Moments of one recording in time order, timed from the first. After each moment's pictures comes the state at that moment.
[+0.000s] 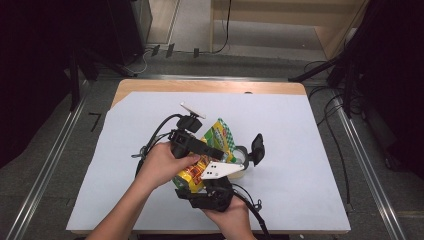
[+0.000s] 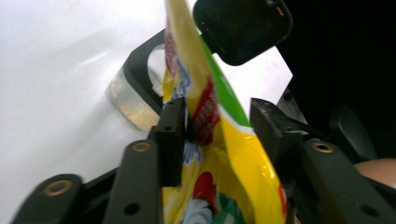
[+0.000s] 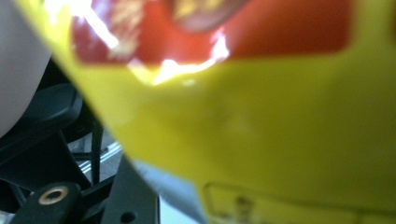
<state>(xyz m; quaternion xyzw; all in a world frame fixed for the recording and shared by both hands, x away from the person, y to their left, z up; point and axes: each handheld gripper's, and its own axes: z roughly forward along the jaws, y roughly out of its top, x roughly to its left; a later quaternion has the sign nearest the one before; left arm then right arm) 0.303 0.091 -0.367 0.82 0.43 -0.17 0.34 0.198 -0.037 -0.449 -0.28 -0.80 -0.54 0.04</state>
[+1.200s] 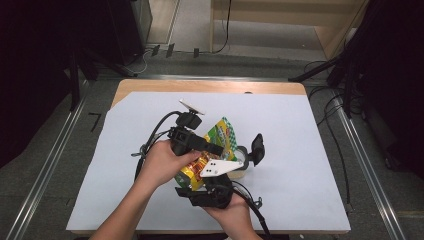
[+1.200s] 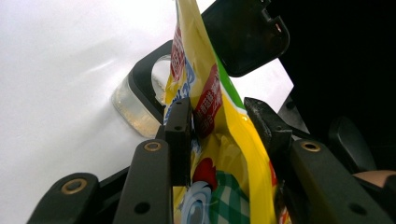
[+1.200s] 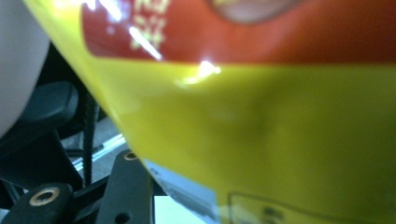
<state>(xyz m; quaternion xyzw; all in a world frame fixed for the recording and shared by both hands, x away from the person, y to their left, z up) 0.300 0.090 -0.359 0.82 0.44 -0.15 0.35 0.204 -0.037 -0.447 -0.27 -0.80 -0.53 0.03</state>
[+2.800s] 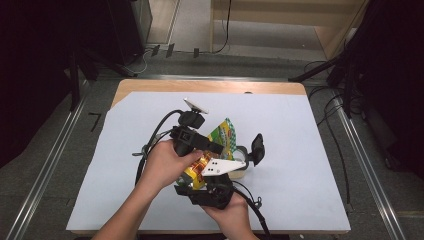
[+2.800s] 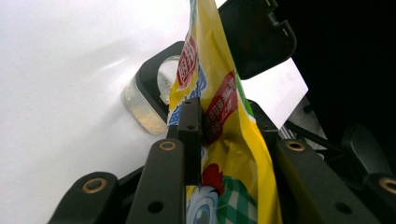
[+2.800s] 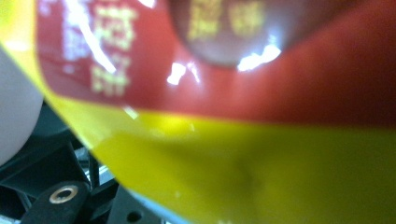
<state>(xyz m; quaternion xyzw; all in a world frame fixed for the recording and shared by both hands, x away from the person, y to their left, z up) 0.295 0.080 -0.345 0.82 0.46 -0.12 0.33 0.202 -0.038 -0.443 -0.28 -0.78 -0.56 0.05</state>
